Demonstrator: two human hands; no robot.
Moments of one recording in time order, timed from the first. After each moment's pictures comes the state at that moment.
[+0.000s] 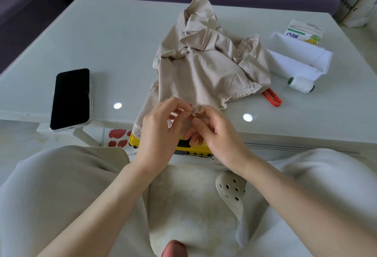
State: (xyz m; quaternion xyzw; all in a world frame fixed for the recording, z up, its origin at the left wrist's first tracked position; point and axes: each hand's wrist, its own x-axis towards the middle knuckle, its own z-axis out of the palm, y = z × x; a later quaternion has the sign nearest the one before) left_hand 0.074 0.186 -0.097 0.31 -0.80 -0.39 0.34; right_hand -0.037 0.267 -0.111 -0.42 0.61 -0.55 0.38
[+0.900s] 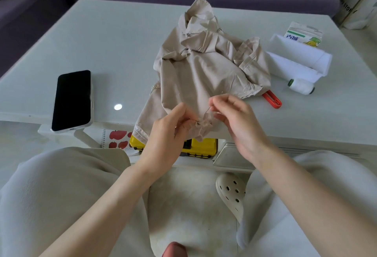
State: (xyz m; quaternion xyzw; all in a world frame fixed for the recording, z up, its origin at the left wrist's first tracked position) left_hand 0.075 0.189 -0.097 0.25 -0.81 -0.46 0.27; right_hand -0.066 0.260 -0.096 -0.24 0.62 -0.64 0.38
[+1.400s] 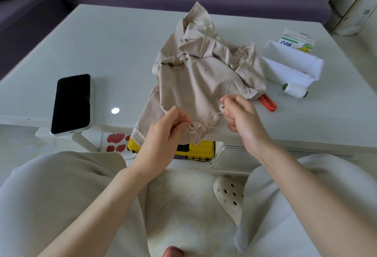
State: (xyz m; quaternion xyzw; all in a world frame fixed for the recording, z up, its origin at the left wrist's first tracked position) left_hand 0.082 0.183 -0.102 0.25 -0.81 -0.47 0.25; right_hand -0.086 0.267 -0.097 -0.28 0.68 -0.59 0.35
